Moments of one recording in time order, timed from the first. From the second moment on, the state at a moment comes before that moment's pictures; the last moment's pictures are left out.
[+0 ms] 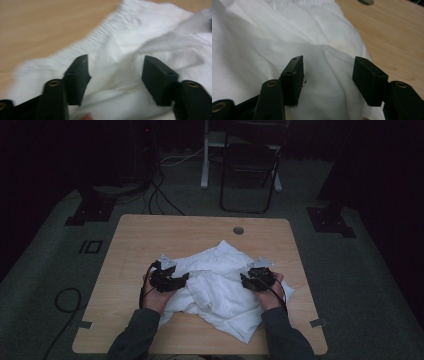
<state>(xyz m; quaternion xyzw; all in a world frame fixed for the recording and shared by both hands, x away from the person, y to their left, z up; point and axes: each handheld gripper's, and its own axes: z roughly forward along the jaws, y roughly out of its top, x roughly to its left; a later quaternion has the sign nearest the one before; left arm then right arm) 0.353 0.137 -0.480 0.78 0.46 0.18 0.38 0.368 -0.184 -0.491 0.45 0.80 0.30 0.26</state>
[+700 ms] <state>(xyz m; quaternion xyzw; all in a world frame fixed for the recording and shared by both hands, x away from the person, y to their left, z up) 0.277 0.130 -0.496 0.82 0.41 0.14 0.36 0.308 -0.196 -0.495 0.43 0.83 0.30 0.20</state>
